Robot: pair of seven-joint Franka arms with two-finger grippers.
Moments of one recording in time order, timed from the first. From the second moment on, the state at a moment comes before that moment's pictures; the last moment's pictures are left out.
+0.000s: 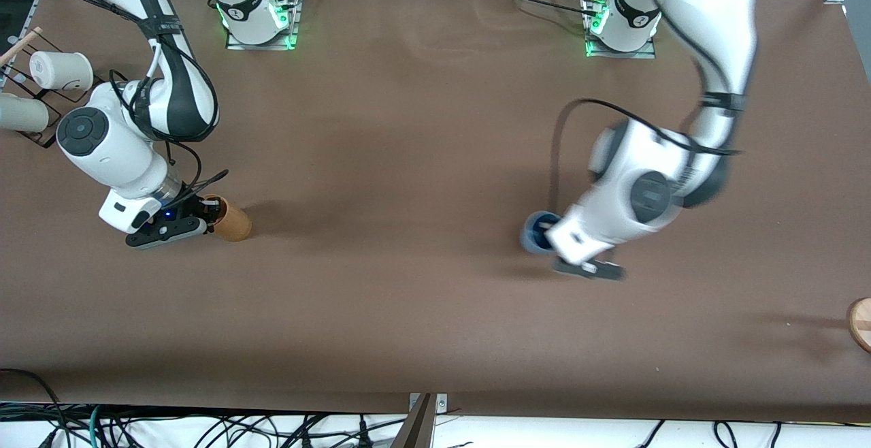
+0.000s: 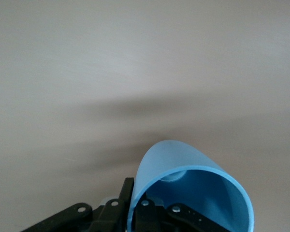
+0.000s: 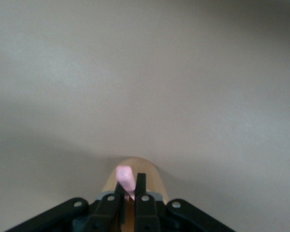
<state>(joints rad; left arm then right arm) -0.37 0.63 -0.06 -1.42 -0.10 2.00 -0.26 0.16 0.32 -0.09 -1.98 0.01 2.45 -0.25</state>
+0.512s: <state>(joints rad) -0.59 0.82 -0.05 -1.21 -0.10 1.98 -0.46 0.16 0.29 -0.10 -1.88 0.01 2.32 -0.25</state>
